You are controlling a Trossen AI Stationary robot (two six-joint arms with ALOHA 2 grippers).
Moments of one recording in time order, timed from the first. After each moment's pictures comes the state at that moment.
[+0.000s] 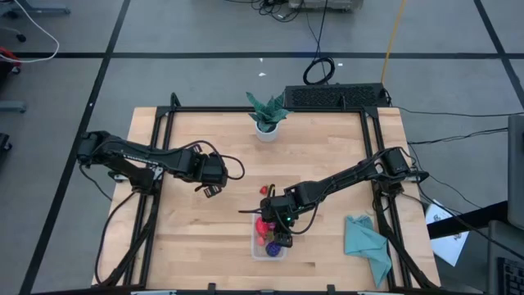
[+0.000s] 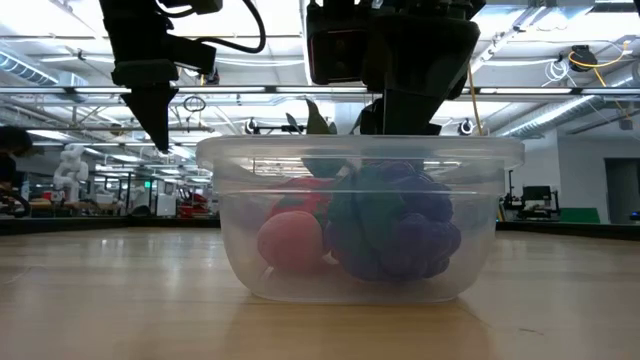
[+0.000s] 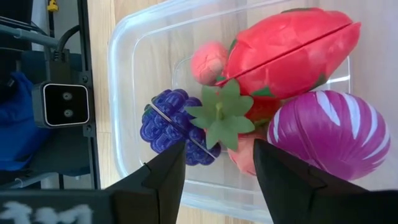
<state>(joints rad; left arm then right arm) -0.11 1.40 1.05 -1.11 -0.39 -0.55 0.27 1.95 1.36 -0.51 -0.36 0.48</state>
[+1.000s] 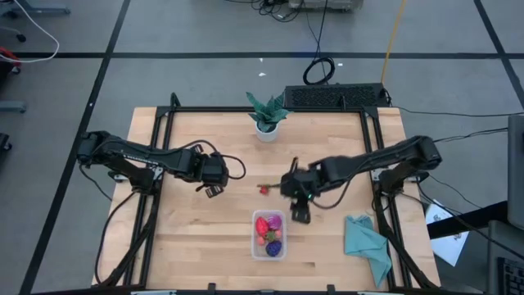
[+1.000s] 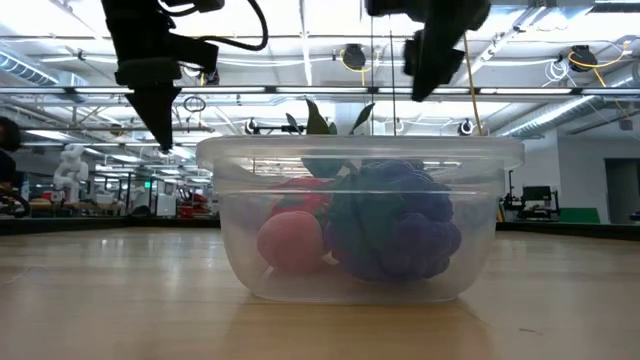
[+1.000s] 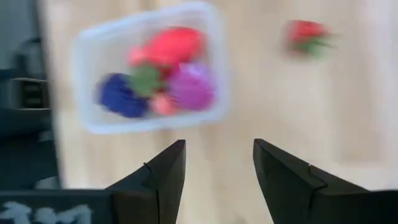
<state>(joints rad) -0.11 1.40 1.05 -1.07 -0.39 -0.54 0.20 1.63 1.36 -0.86 -0.12 0.41</state>
